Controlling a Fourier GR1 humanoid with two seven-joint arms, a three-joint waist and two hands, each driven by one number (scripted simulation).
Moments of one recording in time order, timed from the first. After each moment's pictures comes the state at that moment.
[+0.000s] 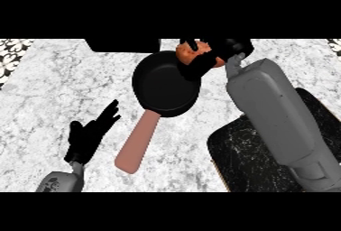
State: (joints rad) left arm -0.10 0.18 -0.13 -1.38 0.06 -0.11 0.12; right arm -1.01 -0.20 0.24 -1.20 0.50 0.15 0.39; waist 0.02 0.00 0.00
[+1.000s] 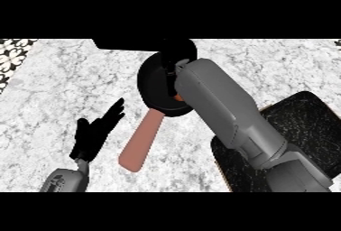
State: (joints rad) left arm -0.13 0.15 -0.14 -1.38 0.04 -0.12 0.15; right arm -1.27 -0.01 0.41 -0.58 0.62 0.32 0.60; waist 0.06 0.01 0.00
